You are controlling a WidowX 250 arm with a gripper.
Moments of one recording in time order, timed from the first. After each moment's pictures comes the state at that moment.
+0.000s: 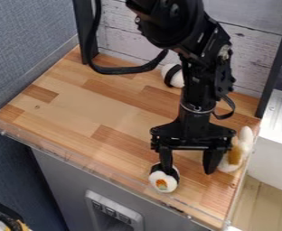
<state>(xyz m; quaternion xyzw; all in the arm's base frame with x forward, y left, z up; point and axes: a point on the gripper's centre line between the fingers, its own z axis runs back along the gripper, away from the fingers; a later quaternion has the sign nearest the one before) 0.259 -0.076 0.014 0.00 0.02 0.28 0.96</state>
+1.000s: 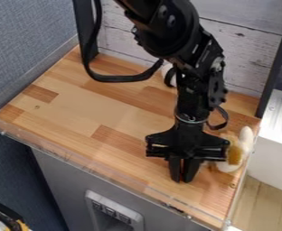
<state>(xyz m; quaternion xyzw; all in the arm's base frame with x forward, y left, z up) 0.250 -0.075 0.006 0.01 0.04 0.21 0.98</state>
